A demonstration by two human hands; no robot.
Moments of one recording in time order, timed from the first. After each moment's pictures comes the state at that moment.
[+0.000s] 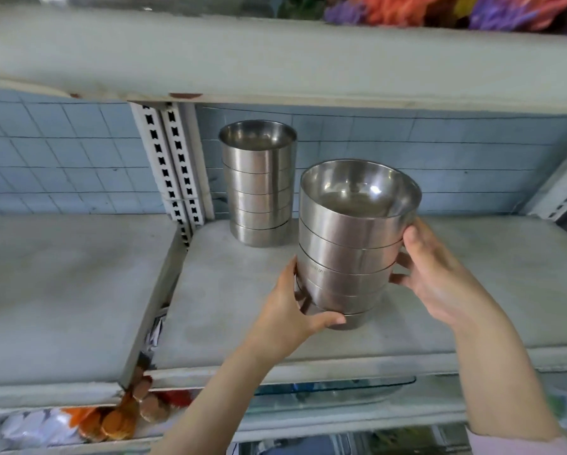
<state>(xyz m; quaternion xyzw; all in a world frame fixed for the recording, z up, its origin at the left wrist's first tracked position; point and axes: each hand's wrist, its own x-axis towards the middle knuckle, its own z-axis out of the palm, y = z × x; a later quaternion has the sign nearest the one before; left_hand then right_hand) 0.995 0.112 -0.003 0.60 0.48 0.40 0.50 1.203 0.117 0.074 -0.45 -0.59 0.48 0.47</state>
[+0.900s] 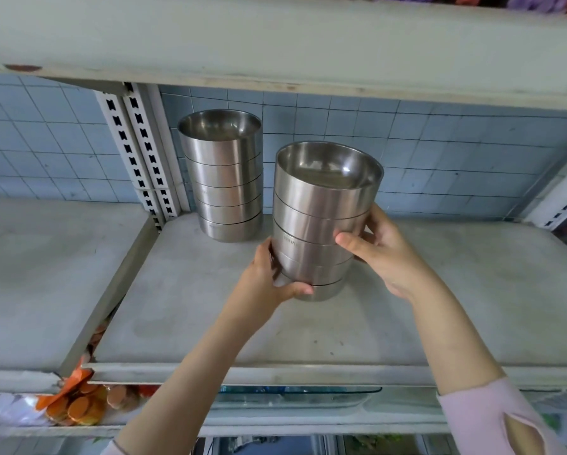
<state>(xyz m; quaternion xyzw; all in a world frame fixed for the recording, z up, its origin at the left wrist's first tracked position) 1.037 0.154 -0.011 0.62 0.54 0.41 0.40 1.243 0.182 0.048 -0.43 -0.61 0.49 0.45</state>
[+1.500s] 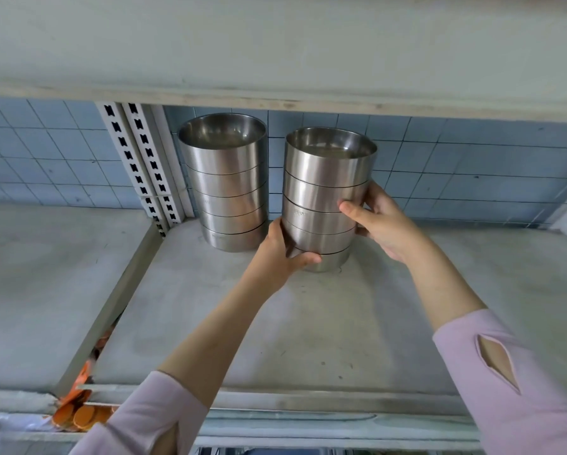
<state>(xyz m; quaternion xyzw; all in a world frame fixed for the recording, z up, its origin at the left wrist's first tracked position) 1.047 0.236 -0.012 0.60 0.58 0.39 0.38 1.244 0.271 0.048 -0.45 -0.61 0.49 0.43</state>
